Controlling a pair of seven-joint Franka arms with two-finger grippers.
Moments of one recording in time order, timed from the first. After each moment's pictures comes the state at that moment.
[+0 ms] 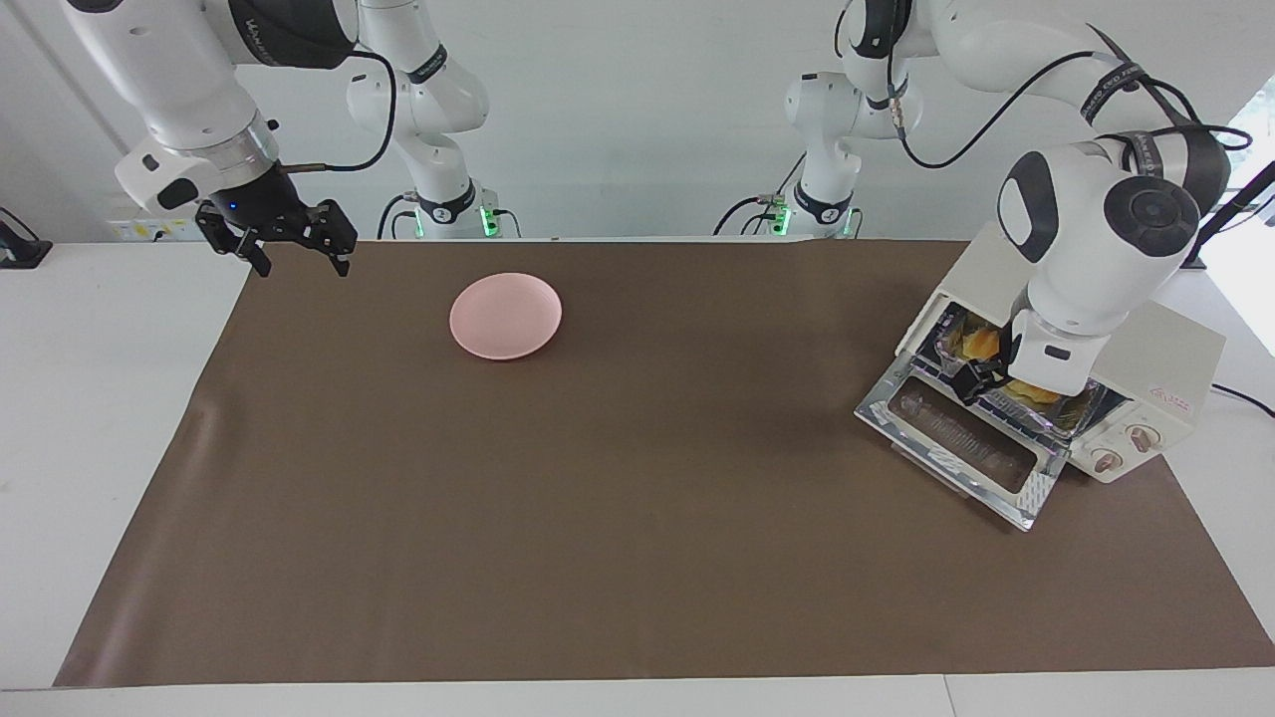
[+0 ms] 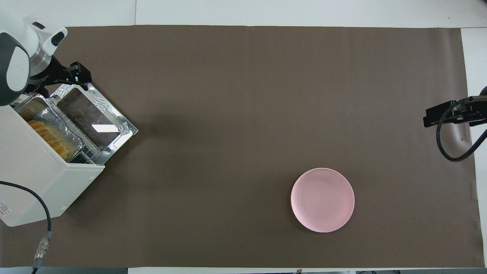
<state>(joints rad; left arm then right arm) -0.26 0.35 0.20 -1.36 0.08 1.60 -0.24 0.00 -0.02 -0.03 -1.61 -0.01 1.53 -0.01</state>
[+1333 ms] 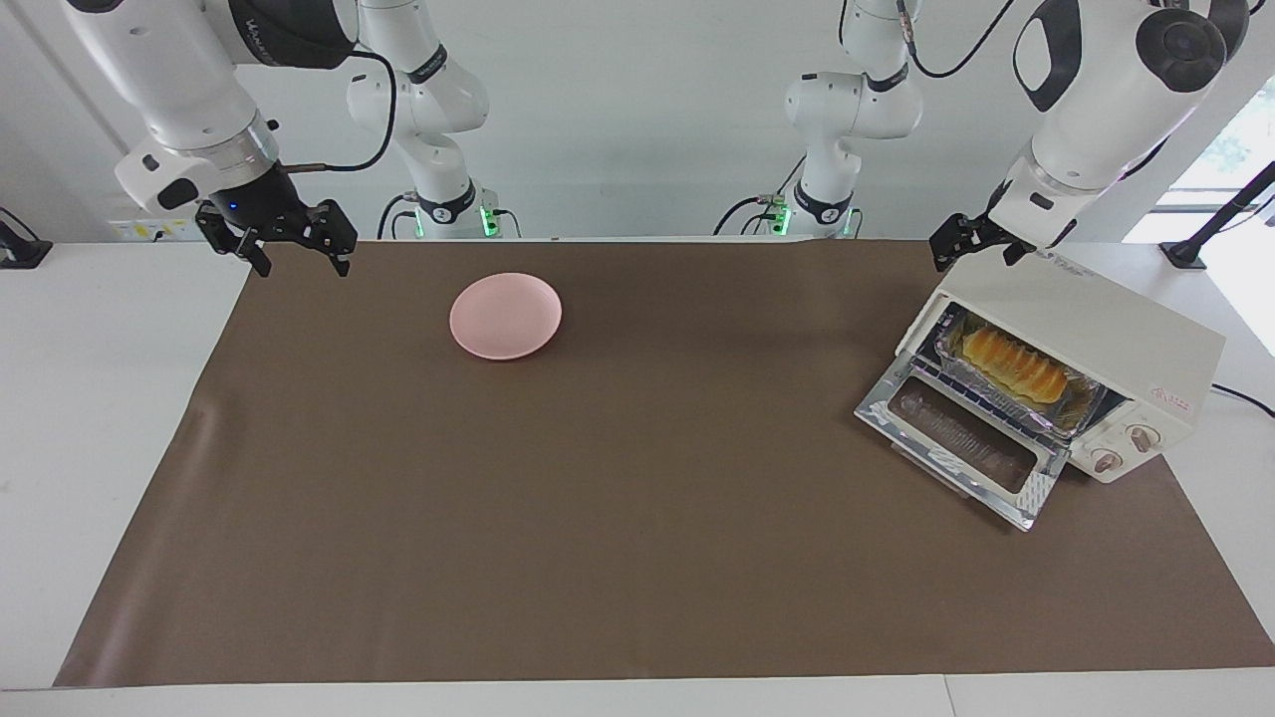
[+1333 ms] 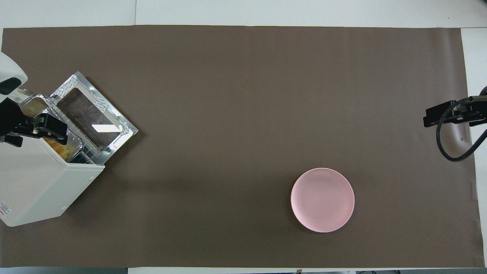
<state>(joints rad) -0.23 0.02 0.15 -1.59 0.04 1.38 -0.06 0.00 -0.02 -0.03 -1.61 -0.01 1.53 -0.01</state>
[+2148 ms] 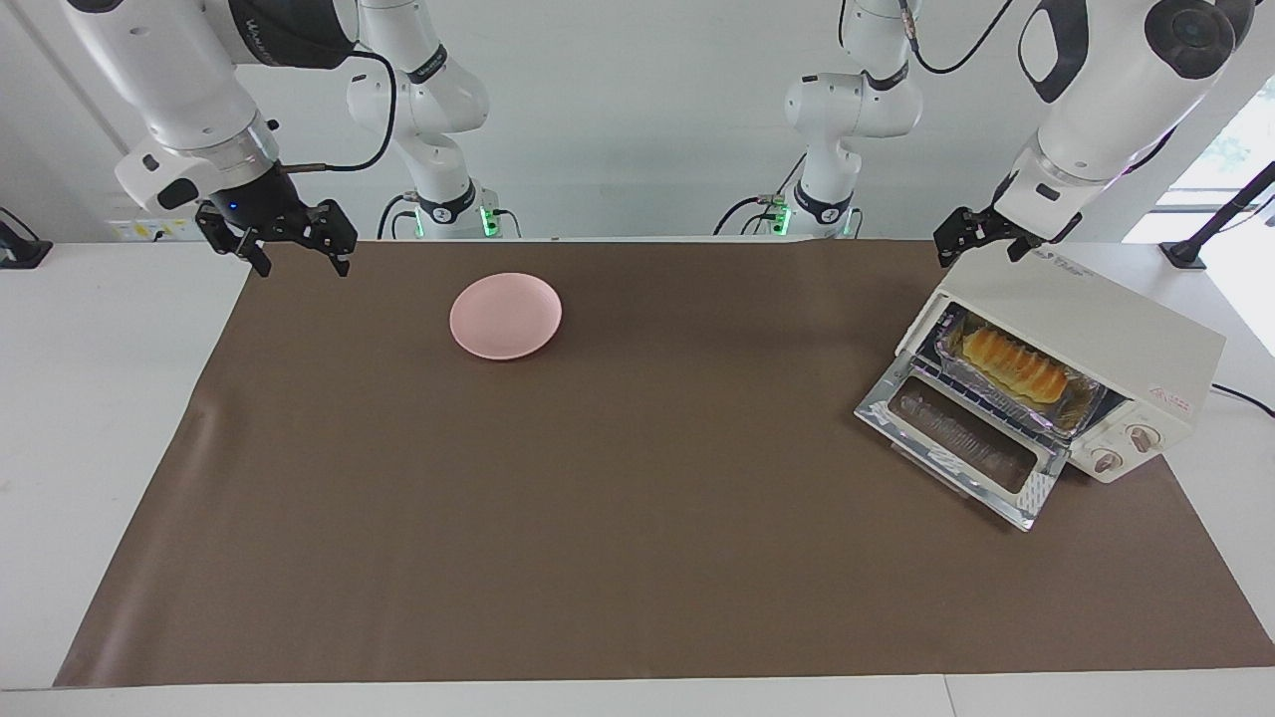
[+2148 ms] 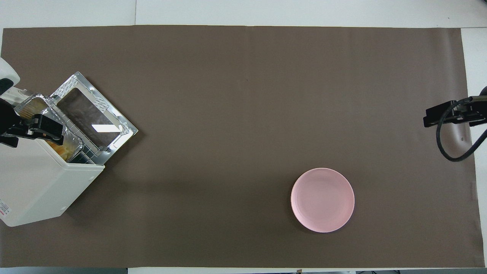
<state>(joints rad) -0.19 0.01 0.10 -1.59 0.04 1.39 -0.04 0.00 -0.02 -0.03 -1.61 -0.01 1.53 -0.01</state>
